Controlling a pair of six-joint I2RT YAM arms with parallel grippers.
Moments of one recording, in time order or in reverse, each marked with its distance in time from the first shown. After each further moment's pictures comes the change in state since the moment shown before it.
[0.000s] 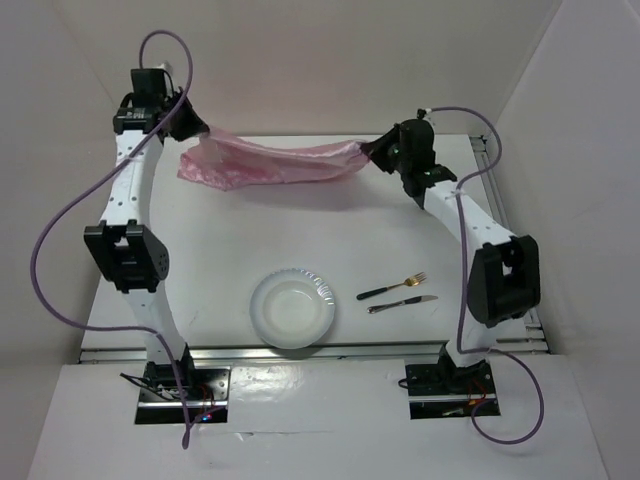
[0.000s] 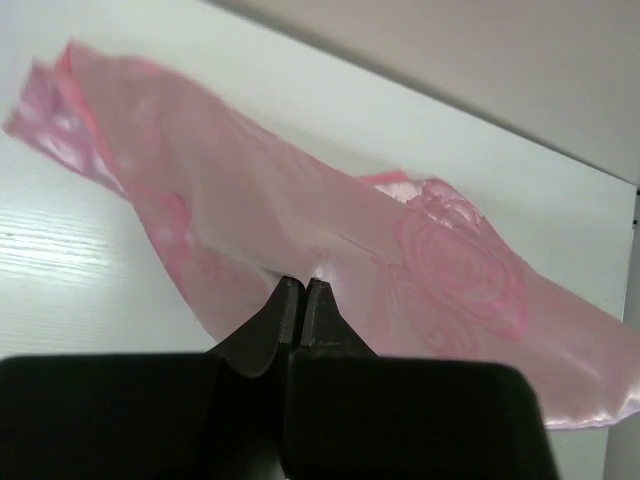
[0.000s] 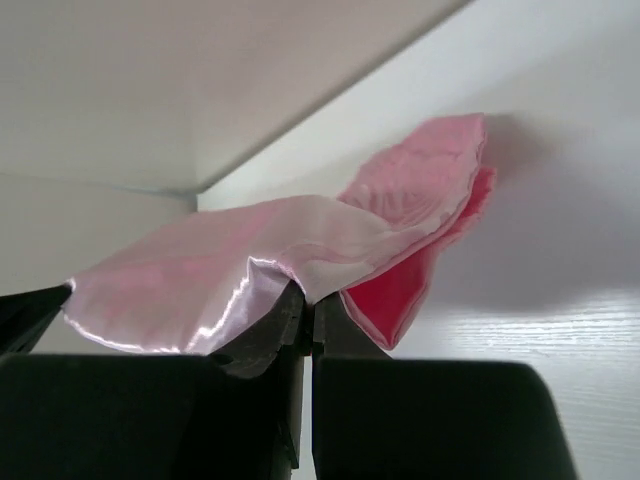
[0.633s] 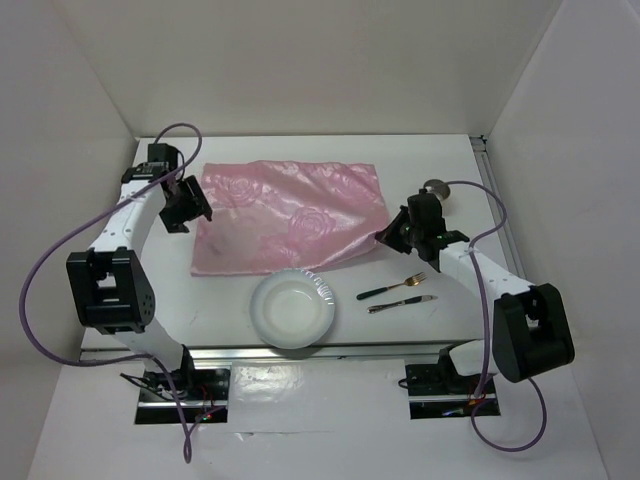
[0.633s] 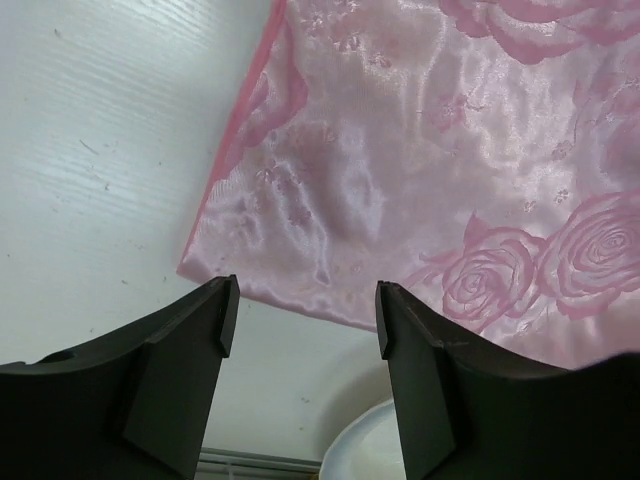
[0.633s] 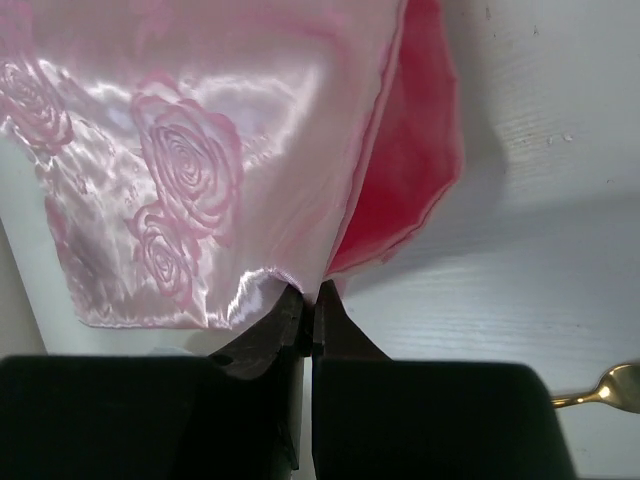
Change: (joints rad) left arm 0.009 -0.372 -0.768 -0.115 -0.177 0.013; right arm 0.002 -0.377 -0.629 -0.117 -0.053 -0.108
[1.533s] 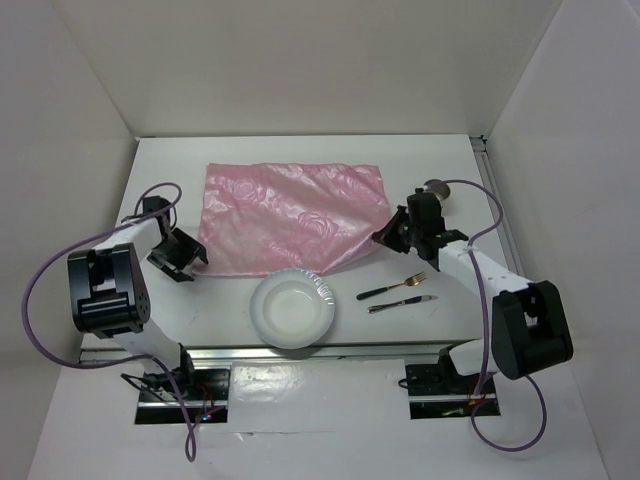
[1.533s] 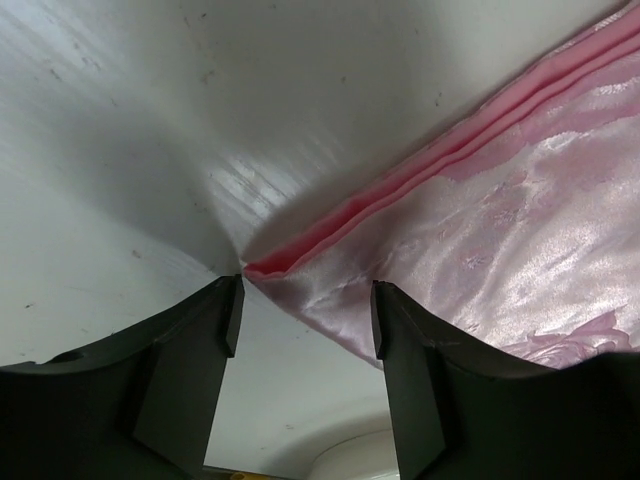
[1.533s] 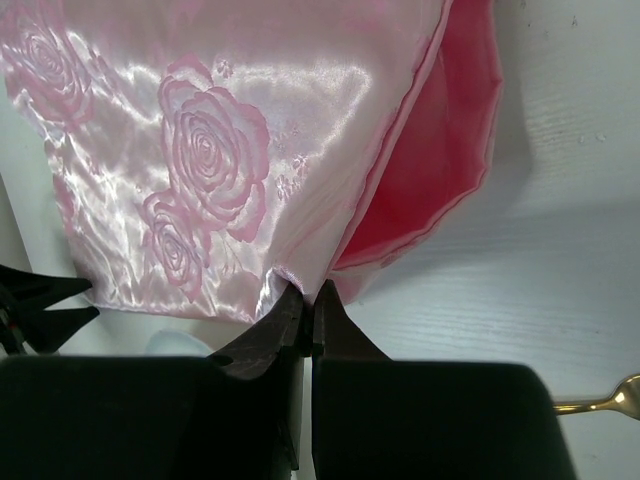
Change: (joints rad) left arm 0.148 -0.027 -0.455 0.214 0.060 -0.315; right arm 0.000 0.013 0.006 0.012 -0.055 -0.023
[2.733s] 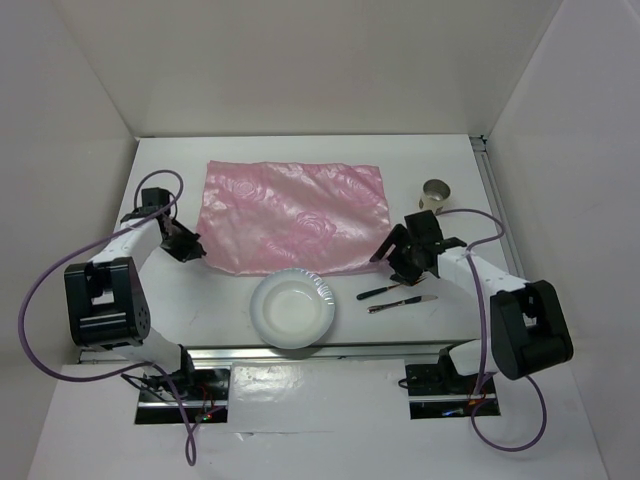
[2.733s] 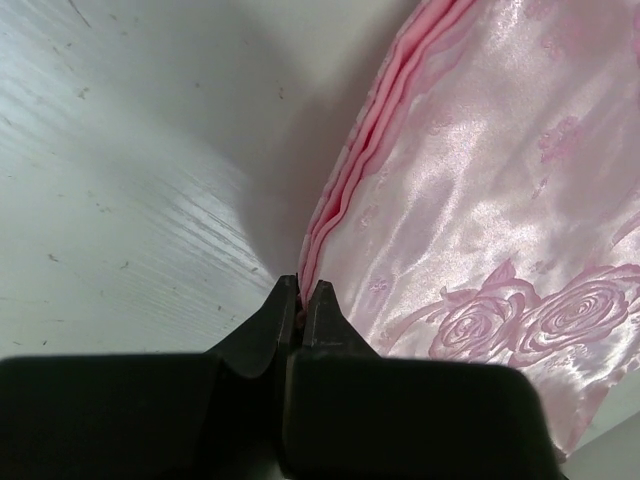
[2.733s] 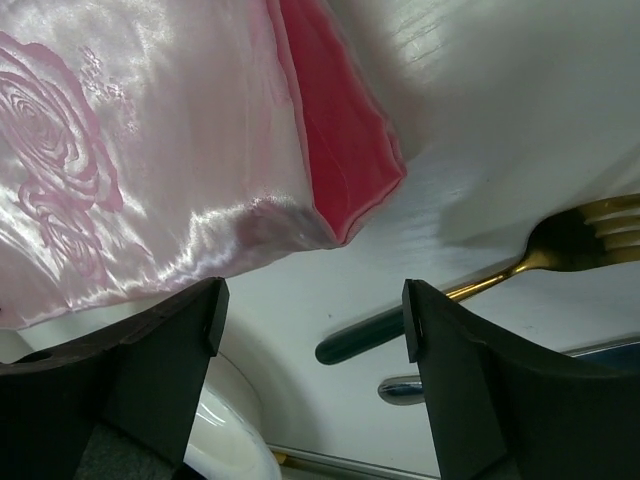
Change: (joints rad) left arm -0.034 -0.081 0.009 0.085 0.044 -0.013; right arm -0.002 0.001 -0.070 -0.216 0.032 0.158
